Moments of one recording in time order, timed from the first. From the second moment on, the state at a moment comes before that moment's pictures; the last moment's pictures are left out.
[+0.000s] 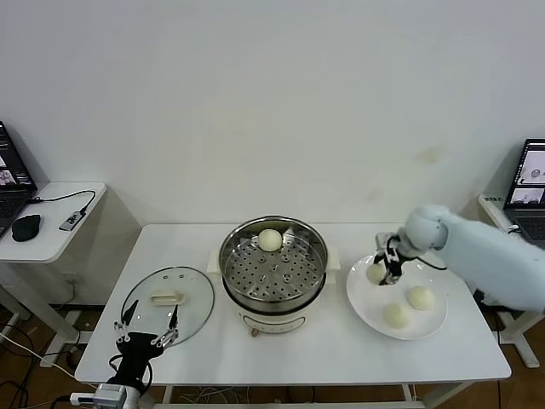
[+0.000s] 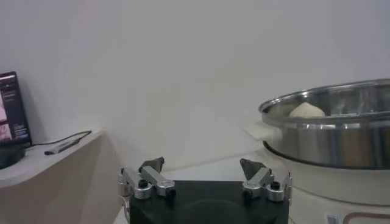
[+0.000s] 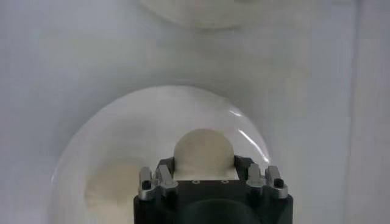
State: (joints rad) left arm 1.69 -1.22 -0.59 -2.08 -0.11 -0.03 -0.11; right arm 0.32 0.71 -1.06 1.32 0.09 -0.33 -1.00
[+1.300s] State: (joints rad) left arm 1.70 -1.24 -0.62 -2.08 -0.10 -0.03 -0.10; right arm 0.49 1.31 -1.26 1.19 0.53 -0.58 -0.79
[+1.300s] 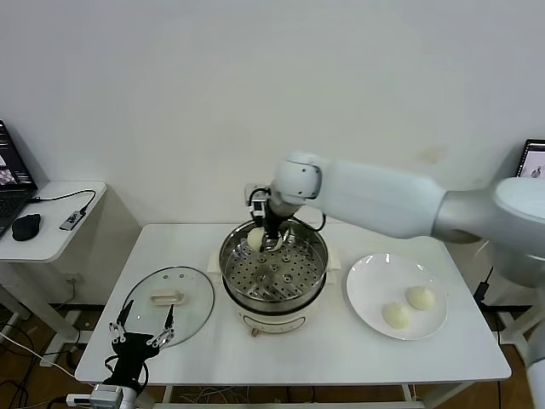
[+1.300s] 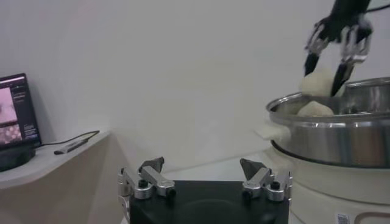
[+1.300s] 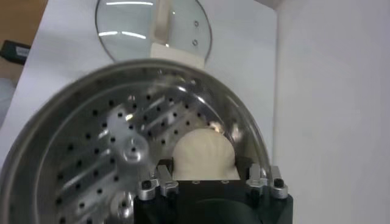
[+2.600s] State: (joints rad) left arm 1.68 -1.22 -0.60 -2.10 -0.10 -0.03 -0.10; right arm 0.69 1.00 -1.35 1.41 0.40 -0.47 -1.05
